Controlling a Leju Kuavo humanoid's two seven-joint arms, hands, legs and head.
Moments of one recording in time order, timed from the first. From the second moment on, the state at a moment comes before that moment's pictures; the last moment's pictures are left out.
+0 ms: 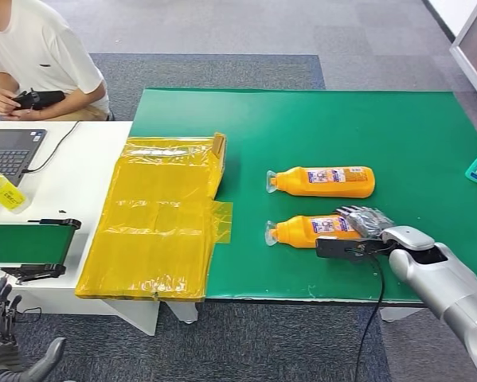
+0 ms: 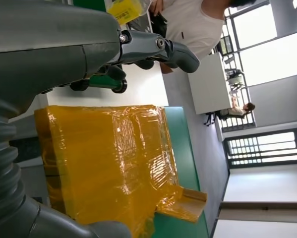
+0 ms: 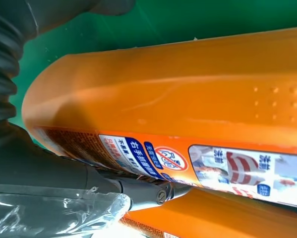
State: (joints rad) left arm 0.51 -0.36 0.43 -1.95 -0.17 -0.36 -0.68; right arm -0.69 -0.43 0.77 -0.86 0.64 0.24 -0.13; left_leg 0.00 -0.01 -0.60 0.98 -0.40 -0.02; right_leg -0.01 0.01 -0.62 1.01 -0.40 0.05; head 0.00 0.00
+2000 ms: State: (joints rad) left arm 0.30 -0.29 -0.21 -1.96 -0.21 -0.20 -0.49; right arm 0.01 0.21 0.30 -1.55 0.69 -0.17 -0.61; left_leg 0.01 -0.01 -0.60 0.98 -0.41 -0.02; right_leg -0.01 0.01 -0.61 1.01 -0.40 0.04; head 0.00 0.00
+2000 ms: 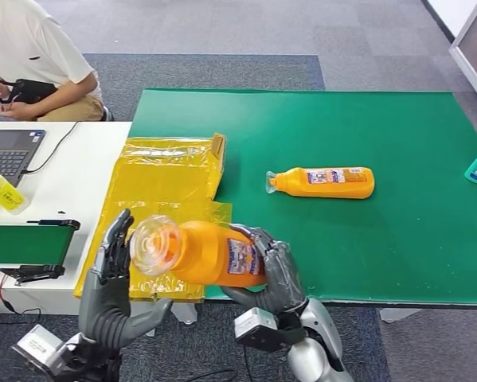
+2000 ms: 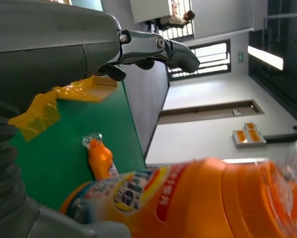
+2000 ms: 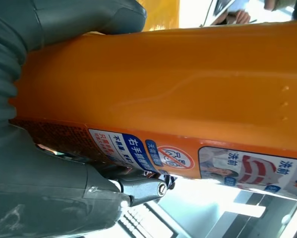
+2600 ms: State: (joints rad) left arm 0.15 -0.21 -0.40 -1.90 -0.24 -0.15 -0.42; right arm -0.05 0.23 0.46 -1.43 0.75 -0.19 -0.59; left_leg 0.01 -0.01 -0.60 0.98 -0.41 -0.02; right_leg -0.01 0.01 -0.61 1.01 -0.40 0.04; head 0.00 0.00
